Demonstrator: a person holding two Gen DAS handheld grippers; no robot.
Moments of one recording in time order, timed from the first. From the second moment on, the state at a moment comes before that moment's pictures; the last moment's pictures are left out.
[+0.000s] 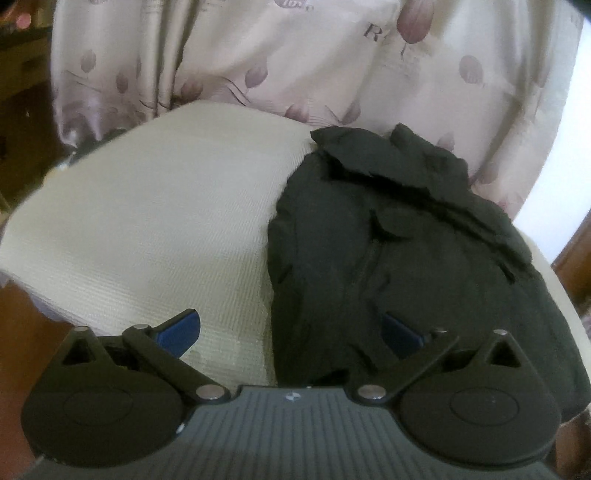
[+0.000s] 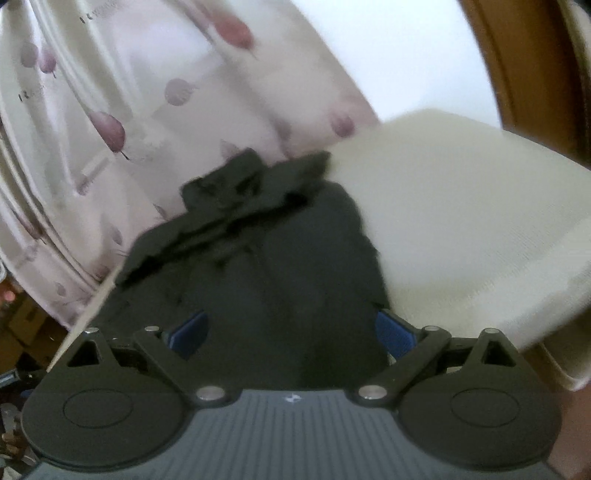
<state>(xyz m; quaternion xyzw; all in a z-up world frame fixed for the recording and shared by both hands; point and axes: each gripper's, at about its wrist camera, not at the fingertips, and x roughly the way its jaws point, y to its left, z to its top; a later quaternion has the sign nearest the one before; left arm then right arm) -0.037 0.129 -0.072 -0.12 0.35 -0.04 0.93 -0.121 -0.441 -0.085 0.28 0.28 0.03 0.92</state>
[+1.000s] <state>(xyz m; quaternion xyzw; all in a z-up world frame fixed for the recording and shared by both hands) -0.028 0.130 -0.104 -0.12 0.35 -0.11 0.92 -0.121 -0.469 -0.151 0.46 0.28 0.02 0.84</state>
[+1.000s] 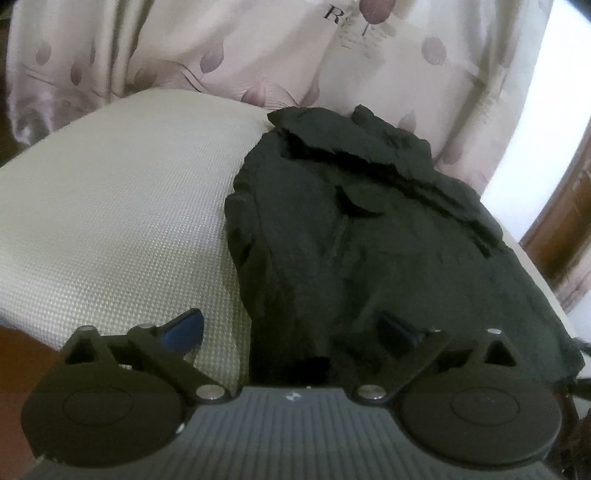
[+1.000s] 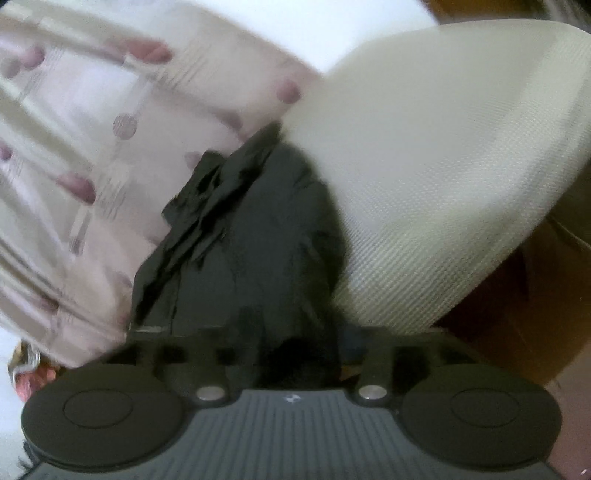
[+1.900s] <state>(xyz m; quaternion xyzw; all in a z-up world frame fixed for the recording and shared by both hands) -0.083 0.104 -0.042 -0.05 0.29 -0.09 0.95 -0.168 -0.451 -0.103 0.52 0.22 0.13 0.81</state>
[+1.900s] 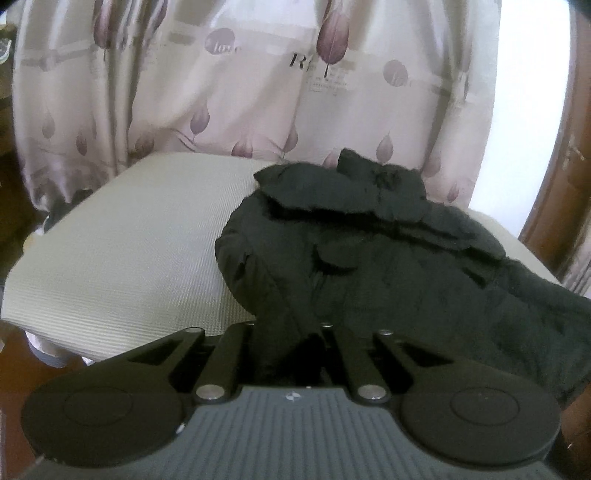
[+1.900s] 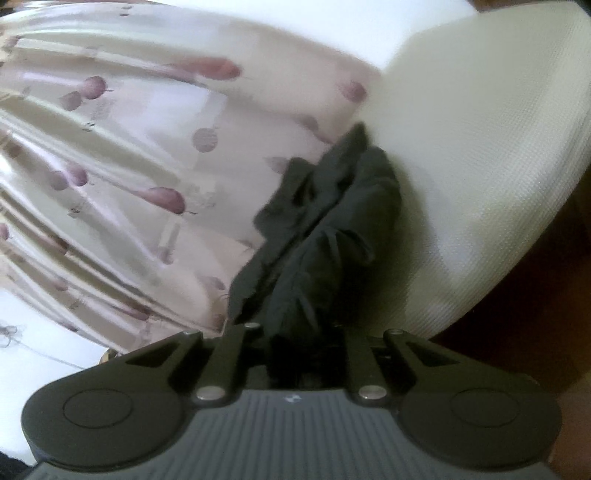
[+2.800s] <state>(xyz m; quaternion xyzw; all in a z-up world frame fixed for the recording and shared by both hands) -0.090 0.121 -0.019 -0.14 0.29 -0.07 0.95 -0.186 -0.457 -0.073 0.53 0.18 0.17 0.81</state>
